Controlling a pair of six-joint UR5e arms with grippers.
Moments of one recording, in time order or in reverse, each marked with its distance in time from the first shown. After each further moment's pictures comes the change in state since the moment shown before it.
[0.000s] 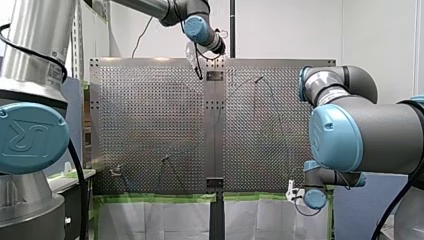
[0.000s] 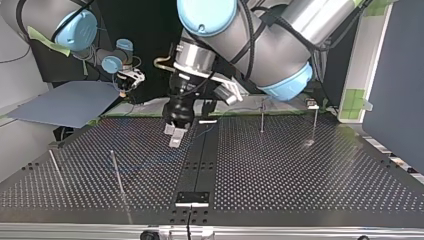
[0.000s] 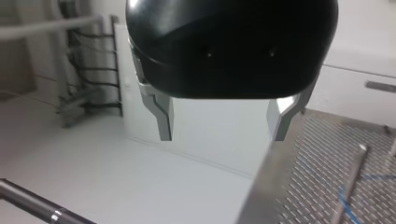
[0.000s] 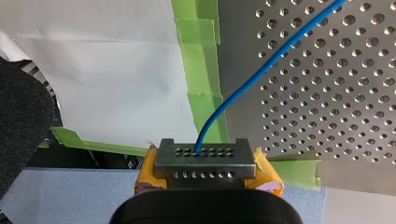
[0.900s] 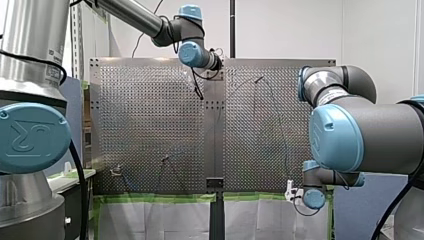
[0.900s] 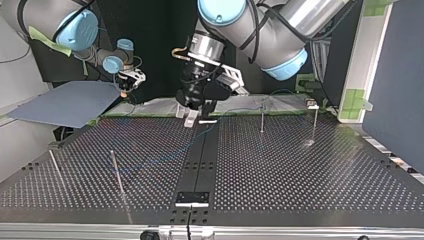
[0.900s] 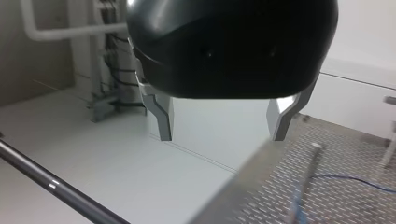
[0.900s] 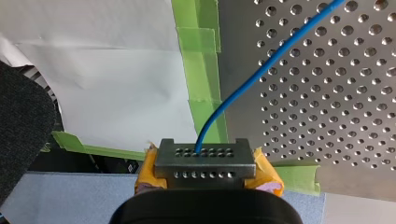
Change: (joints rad) left arm 0.014 0.020 -0.273 0.274 0.018 -0.115; right arm 0.007 0.000 0.000 0.000 -0.002 0.000
